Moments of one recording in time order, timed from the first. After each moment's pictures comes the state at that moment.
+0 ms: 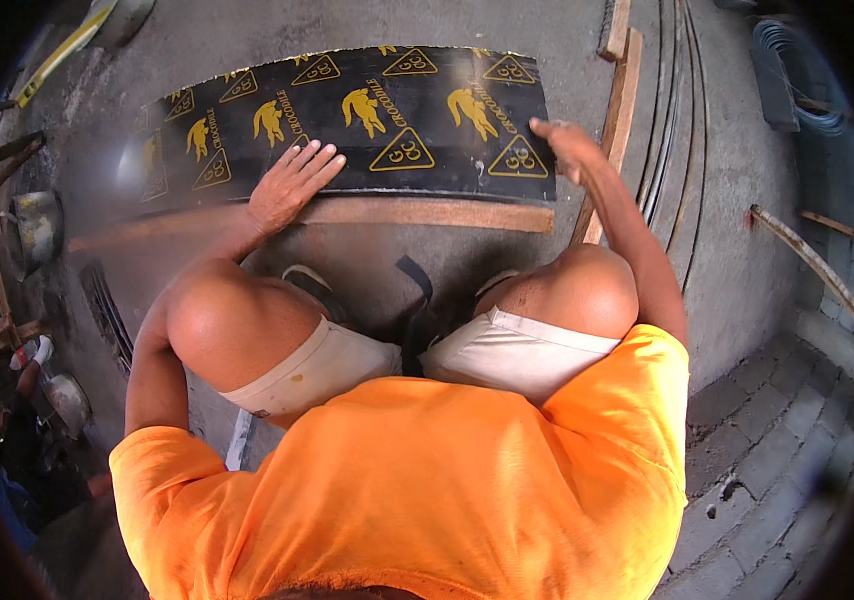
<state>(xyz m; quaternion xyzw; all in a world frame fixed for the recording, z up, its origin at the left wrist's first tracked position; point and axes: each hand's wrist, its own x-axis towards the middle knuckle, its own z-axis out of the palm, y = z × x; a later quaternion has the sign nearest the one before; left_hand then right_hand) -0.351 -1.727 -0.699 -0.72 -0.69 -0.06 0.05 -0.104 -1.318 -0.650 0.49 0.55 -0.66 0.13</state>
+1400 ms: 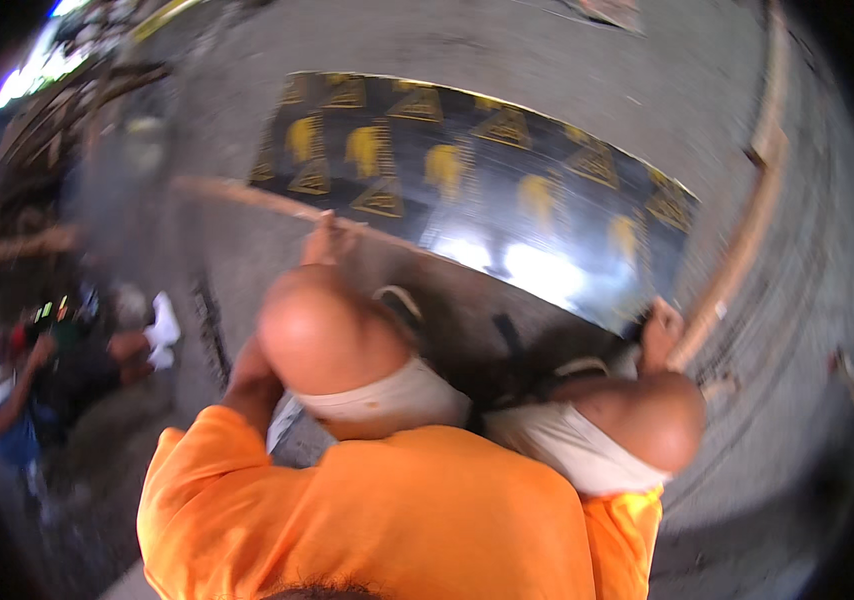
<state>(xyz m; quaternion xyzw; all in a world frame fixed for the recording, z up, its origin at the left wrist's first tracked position) -0.389 -1.894 -0.787 0.38 -0.64 -0.63 -0.21 0.009 -1.390 -0.765 0.66 0.65 -0.38 -0.04</state>
